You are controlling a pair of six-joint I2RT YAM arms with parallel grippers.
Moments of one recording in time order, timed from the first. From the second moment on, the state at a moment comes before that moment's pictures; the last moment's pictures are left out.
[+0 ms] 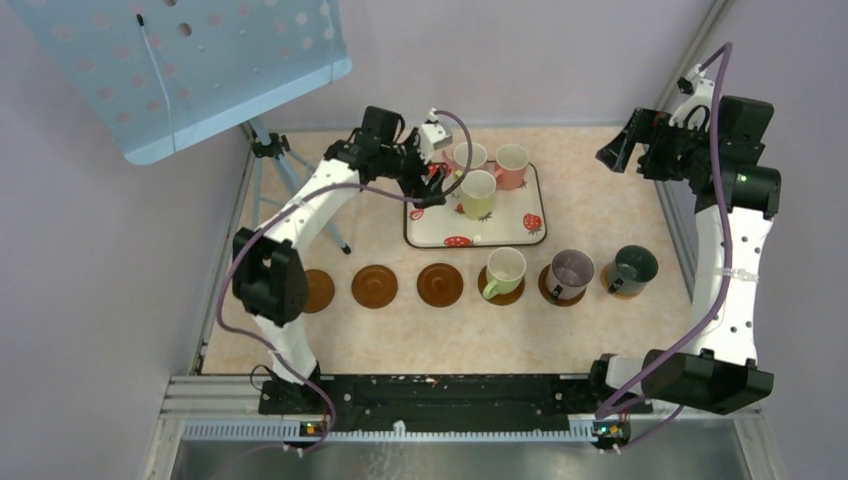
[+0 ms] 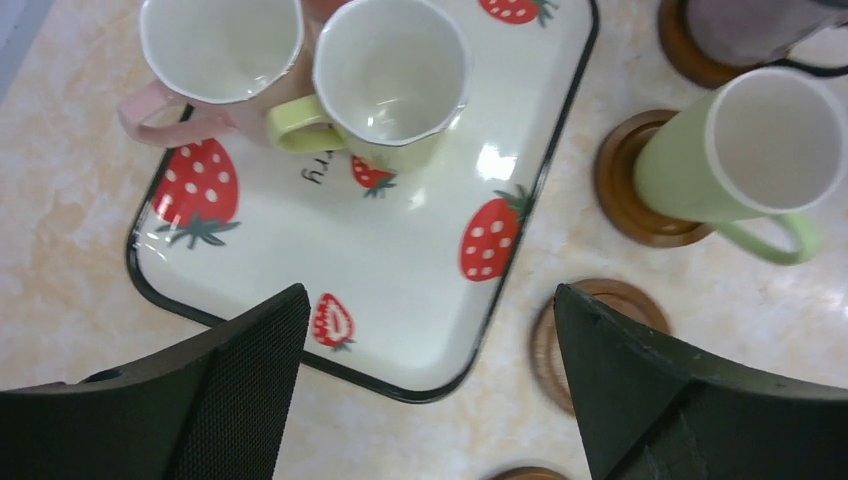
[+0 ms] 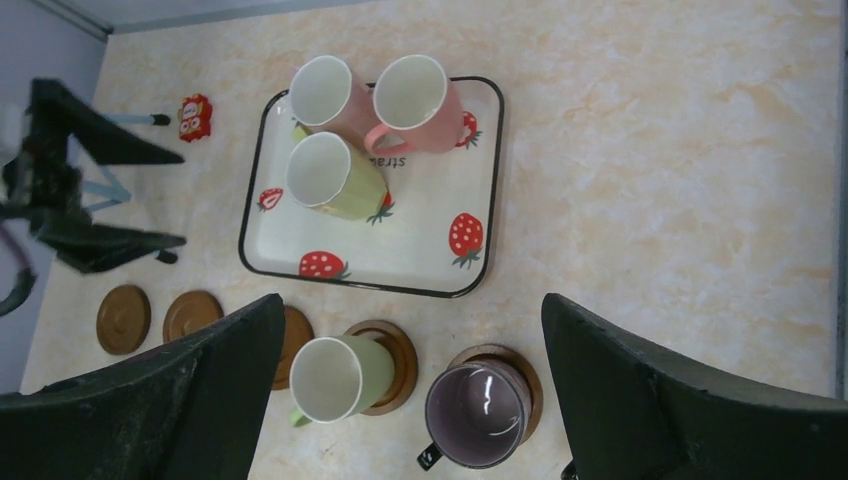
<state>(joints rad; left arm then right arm) -0.46 1.76 1.63 -0.57 0.57 0.37 -0.25 1.28 1.66 -0.93 -0.49 0.09</state>
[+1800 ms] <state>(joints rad) -0.40 2.36 2.10 -0.65 0.88 1.00 -0.25 1.33 1.64 -0.90 -0.56 0.07</state>
